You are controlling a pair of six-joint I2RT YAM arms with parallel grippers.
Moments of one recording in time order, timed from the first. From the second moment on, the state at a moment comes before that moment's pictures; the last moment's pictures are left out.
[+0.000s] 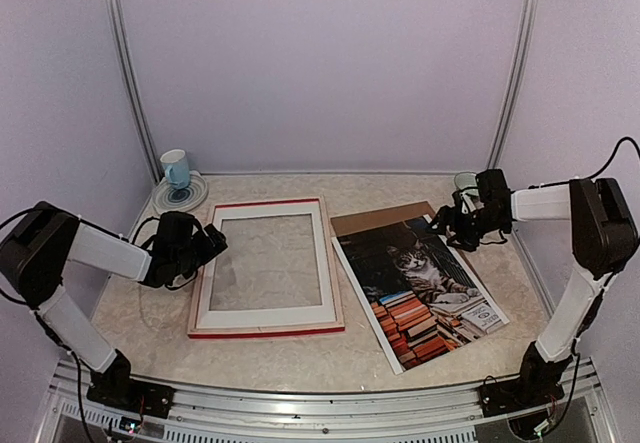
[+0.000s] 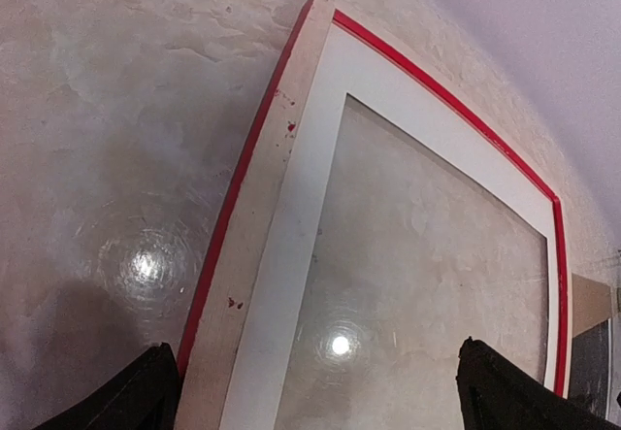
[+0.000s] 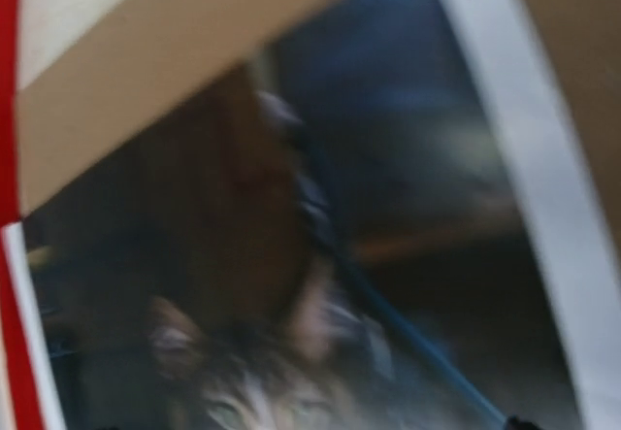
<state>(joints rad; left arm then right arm) -0.38 1.58 0.55 0.40 -0.21 -0.85 0.11 1.78 1.08 -0.26 -0.50 0.39</state>
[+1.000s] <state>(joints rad) -0.50 1.44 0.64 0.35 -0.27 -0.80 -0.05 1.24 0.72 -0.45 -0.25 0.58</state>
